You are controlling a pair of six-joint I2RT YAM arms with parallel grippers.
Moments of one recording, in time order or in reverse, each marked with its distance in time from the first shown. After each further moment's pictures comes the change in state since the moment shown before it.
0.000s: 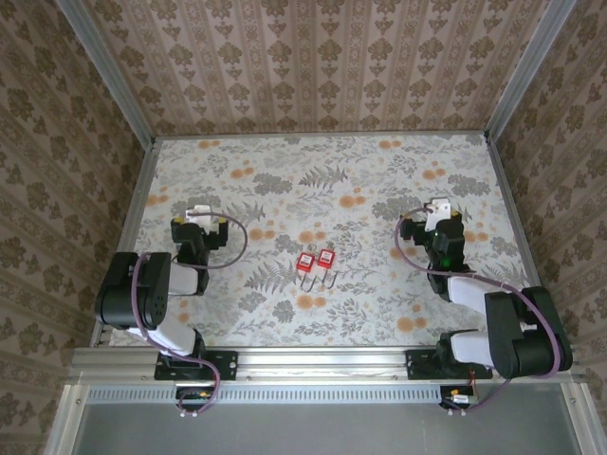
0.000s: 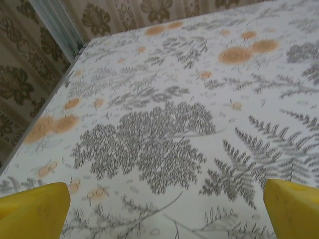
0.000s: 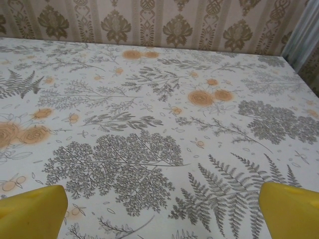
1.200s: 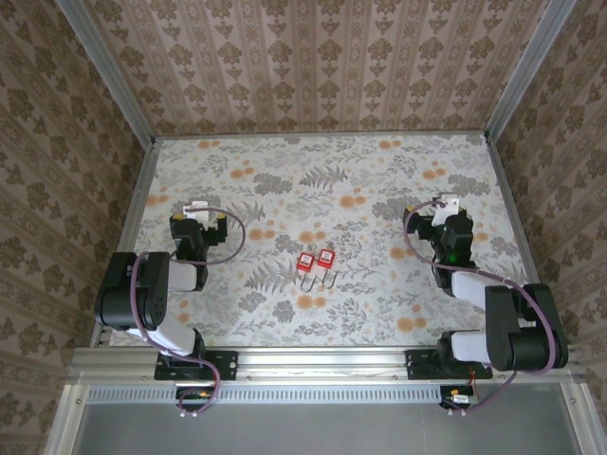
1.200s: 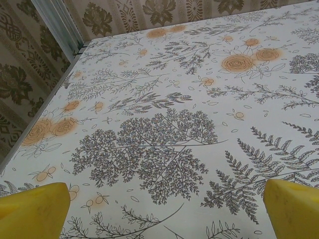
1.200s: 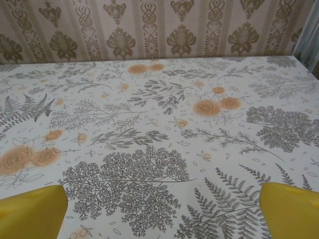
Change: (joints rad) left arm 0.013 -0.005 0.031 -0.045 0.005 -0.030; right arm -0.085 0.049 0.005 0.080 -0.127 0.077
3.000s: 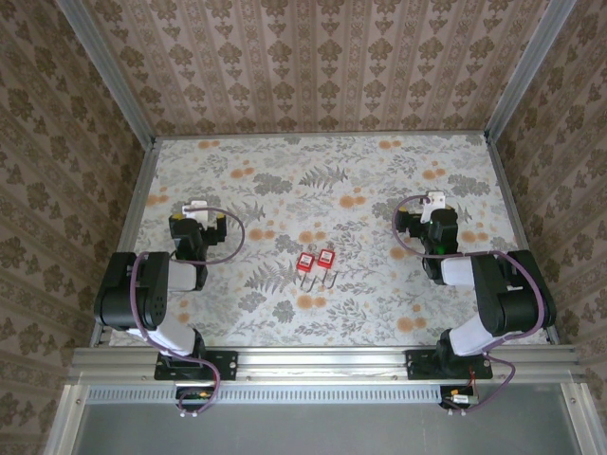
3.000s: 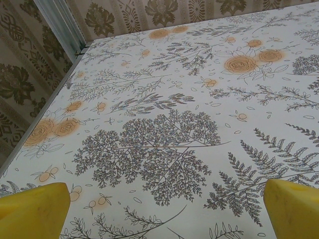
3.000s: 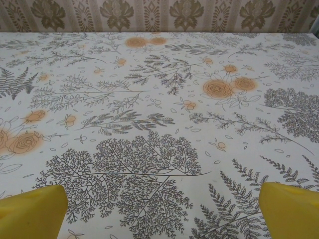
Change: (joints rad) left arm 0.006 0.000 0.003 0.000 0.000 0.000; right arm 0.061 0.186 0.085 0.011 0.082 -0.016
